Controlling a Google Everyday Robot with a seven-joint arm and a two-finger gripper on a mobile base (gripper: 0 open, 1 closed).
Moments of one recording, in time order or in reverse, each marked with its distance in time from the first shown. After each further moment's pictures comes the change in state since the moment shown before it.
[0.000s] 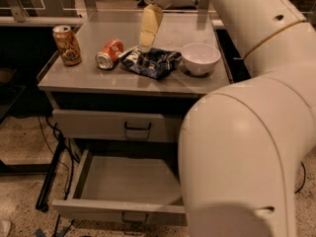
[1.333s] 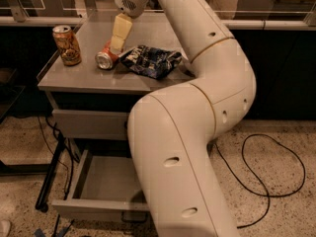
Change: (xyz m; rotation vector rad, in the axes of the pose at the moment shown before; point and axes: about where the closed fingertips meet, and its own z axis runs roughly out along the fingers) arm -0.071 -0.032 0.081 -0.050 -0.088 0.064
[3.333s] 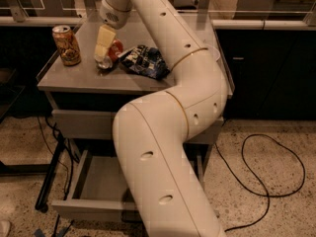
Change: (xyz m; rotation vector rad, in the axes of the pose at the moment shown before) arm -0.039 -0.010 0.064 -0.014 -0.065 0.002
